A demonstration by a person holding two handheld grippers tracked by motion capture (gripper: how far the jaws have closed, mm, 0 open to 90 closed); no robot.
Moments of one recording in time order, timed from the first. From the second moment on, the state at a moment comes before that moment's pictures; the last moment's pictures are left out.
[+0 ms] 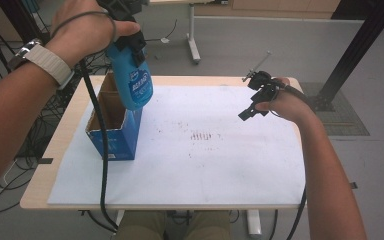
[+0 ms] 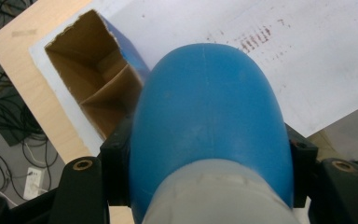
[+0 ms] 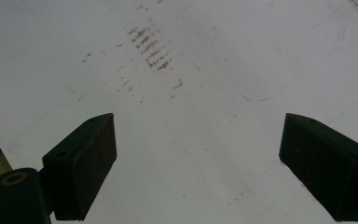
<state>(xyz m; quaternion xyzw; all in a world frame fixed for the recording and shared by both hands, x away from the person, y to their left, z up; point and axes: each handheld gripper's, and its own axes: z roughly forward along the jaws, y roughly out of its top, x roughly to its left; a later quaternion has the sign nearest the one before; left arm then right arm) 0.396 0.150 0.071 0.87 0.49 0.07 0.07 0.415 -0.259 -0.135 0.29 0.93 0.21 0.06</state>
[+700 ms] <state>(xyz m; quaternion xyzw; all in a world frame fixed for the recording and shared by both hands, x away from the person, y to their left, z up) 0.404 0.181 0.071 0.82 0.56 0.08 0.07 0.416 -0.259 -0.135 0.29 0.93 0.21 0.06</state>
